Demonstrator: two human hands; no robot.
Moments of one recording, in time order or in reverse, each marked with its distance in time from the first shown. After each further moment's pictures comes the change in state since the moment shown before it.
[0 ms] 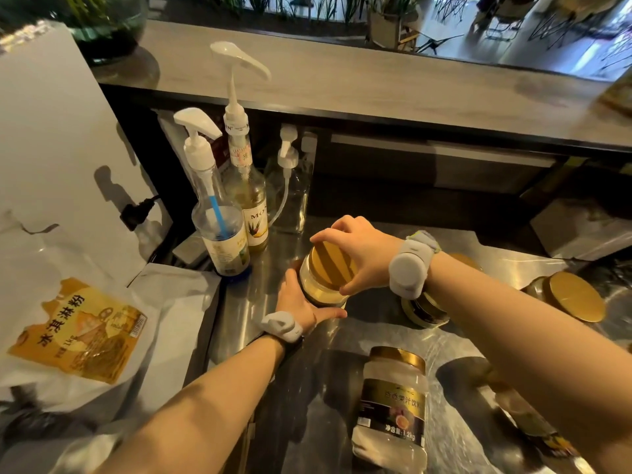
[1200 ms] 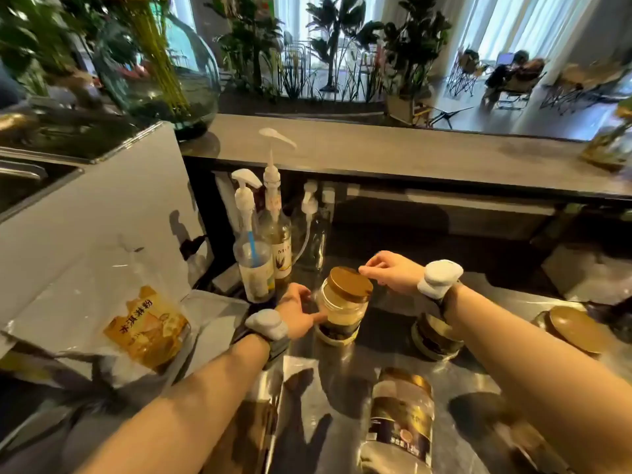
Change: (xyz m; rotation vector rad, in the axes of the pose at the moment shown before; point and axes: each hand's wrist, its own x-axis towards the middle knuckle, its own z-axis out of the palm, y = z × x) left_hand -0.024 0.029 -0.059 0.186 -0.058 0.028; right_hand -0.035 0.018 -0.006 0.610 0.135 0.315
